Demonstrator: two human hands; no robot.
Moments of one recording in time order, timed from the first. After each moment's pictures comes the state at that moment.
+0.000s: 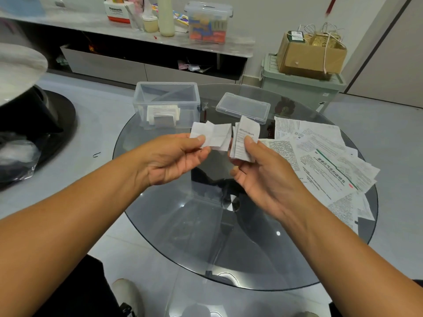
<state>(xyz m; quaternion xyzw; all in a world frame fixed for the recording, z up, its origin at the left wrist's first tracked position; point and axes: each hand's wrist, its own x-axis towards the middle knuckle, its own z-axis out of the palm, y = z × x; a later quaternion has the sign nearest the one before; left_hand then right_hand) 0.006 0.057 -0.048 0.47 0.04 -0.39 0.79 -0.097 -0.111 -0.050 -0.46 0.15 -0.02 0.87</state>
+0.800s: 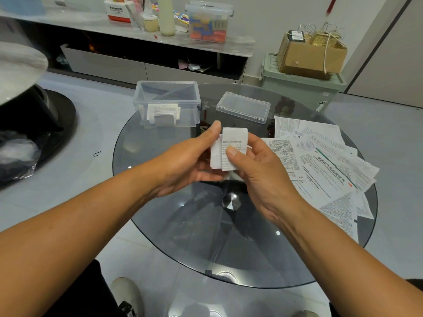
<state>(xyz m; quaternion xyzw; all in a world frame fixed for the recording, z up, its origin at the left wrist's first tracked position) -0.026 0.043 -0.043 0.63 -0.14 -0.38 0.66 -0.101 -0.108 -0.062 -0.59 0.09 -0.08 0.80</state>
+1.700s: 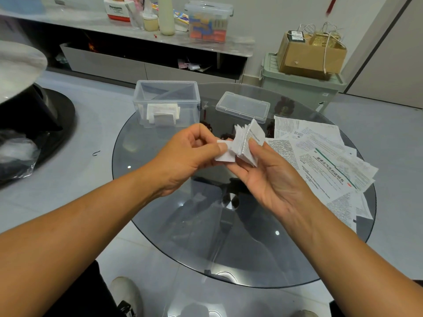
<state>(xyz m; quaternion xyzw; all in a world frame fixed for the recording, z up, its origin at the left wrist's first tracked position) -0.026 0.043 -0.051 0.67 -0.16 -0.21 0.69 -0.098 -0.120 -0.057 -0.34 0.11 -0.01 0.93</state>
